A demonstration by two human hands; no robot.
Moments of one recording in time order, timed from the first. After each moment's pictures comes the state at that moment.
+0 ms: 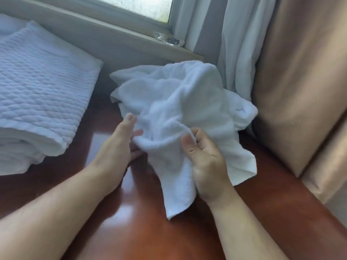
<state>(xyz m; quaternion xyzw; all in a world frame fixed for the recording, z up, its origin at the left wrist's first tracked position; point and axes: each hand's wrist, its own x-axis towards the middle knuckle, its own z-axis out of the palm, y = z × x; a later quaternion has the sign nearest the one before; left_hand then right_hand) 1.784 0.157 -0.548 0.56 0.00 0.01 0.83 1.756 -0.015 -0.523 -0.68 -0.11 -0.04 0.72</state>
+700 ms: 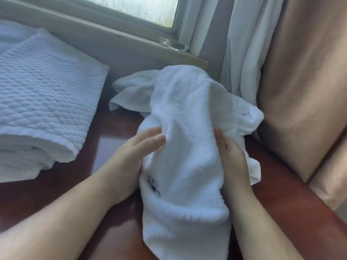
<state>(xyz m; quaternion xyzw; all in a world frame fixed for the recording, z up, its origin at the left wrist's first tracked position) 1.777 0.165 -0.546 0.53 -0.19 -0.11 0.82 1.778 -0.042 -0.526 -0.78 0.02 -0.20 0.59</state>
